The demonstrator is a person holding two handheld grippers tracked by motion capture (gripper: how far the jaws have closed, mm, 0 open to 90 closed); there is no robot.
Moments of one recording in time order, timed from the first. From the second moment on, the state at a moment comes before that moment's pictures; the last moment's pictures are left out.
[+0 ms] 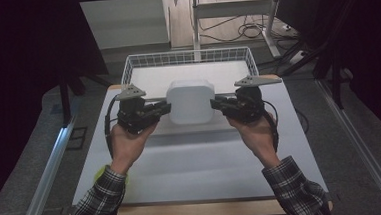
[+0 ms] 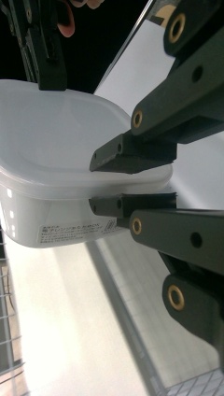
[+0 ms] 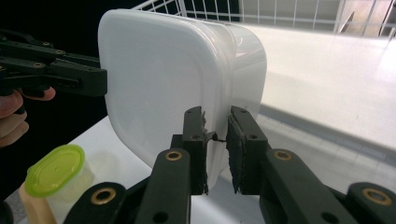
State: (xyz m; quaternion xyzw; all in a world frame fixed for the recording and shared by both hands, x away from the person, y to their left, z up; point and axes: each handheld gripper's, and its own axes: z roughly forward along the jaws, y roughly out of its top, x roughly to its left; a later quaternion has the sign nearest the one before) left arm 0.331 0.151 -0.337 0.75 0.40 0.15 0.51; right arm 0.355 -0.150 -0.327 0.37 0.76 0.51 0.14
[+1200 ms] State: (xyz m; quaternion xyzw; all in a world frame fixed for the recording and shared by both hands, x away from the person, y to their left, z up) left arm 0.396 0.145 -0.317 0.73 0.40 0.16 0.53; right arm 0.420 -0.141 -0.300 0.39 0.75 0.52 0.15
